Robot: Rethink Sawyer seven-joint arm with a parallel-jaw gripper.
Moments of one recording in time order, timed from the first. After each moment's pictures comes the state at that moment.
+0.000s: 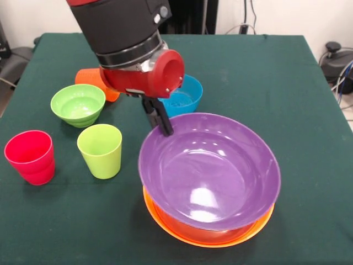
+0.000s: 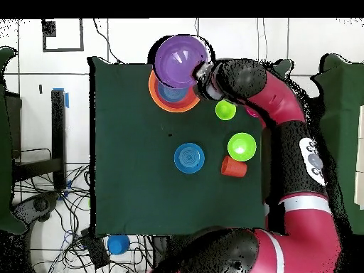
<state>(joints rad) -0.51 -0.45 0.31 1.21 0.13 0.77 1.95</state>
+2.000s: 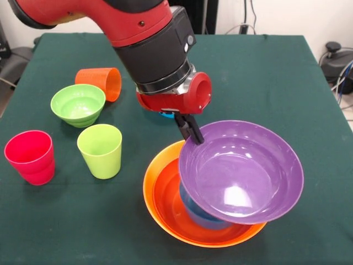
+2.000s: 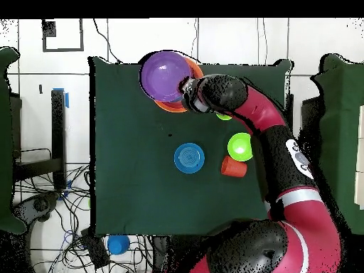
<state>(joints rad) -0.59 -0.39 0.47 1.31 0.02 0.71 1.95</state>
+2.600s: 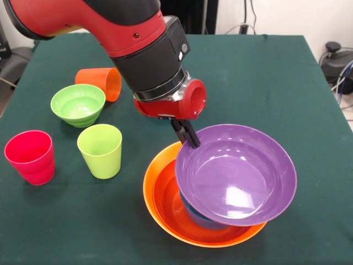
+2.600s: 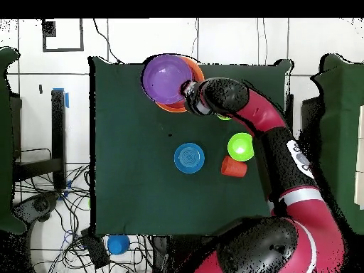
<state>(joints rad) -0.63 -0.36 0.51 1.31 -0.02 0.71 1.95</state>
